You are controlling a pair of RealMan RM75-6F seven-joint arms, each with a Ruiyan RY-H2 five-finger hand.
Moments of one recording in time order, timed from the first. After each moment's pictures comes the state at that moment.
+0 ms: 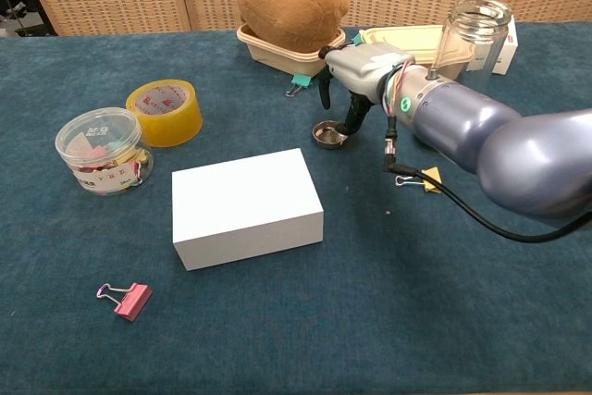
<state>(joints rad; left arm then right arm) -0.02 -0.89 -0.01 -1.72 1.55 1.54 -0.30 1.01 -1.93 0.32 -1.02 -0.86 0.91 -0.64</state>
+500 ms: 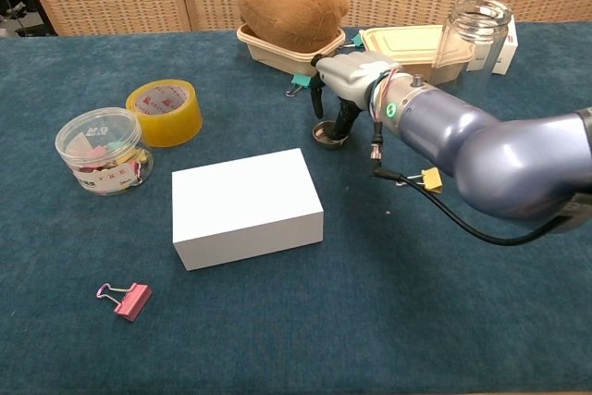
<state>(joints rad) -0.02 -0.88 -0.01 -1.71 1.54 1.53 -0.33 1.03 -1.98 0.34 -0.95 -0.86 0.88 -0.61</state>
